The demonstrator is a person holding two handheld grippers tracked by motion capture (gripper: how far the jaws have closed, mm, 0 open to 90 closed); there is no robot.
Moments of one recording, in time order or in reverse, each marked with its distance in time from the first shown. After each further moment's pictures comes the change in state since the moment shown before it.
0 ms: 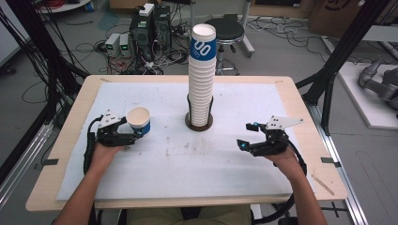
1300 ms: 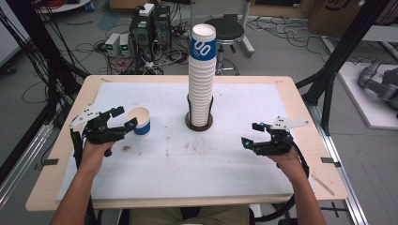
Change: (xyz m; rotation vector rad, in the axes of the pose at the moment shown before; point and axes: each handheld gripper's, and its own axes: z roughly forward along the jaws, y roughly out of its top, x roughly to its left) left arm -0.002 0.028 -0.031 -0.301 -0.196 -0.109; right arm -0.004 -0.006 -0.009 -0.007 -0.086 0.052
